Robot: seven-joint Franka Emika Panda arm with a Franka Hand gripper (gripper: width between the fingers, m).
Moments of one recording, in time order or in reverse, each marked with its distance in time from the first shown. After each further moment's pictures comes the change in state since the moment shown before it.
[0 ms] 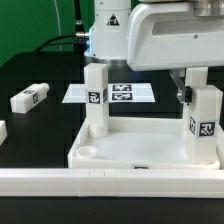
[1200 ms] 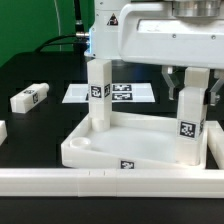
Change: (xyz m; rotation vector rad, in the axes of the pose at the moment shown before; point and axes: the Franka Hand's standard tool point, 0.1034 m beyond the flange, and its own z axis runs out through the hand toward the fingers) arm 0.000 0.024 0.000 -0.026 0.005 0.641
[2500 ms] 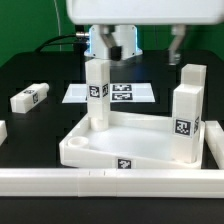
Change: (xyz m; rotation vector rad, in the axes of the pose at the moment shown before) arm 0.031 0.077 -0.046 0.014 0.016 -0.076
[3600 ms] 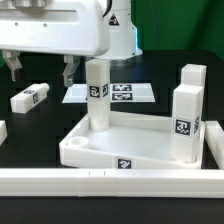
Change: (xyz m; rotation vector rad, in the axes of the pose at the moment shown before) arm 0.016 0.124 0.034 -0.035 0.032 -0.148
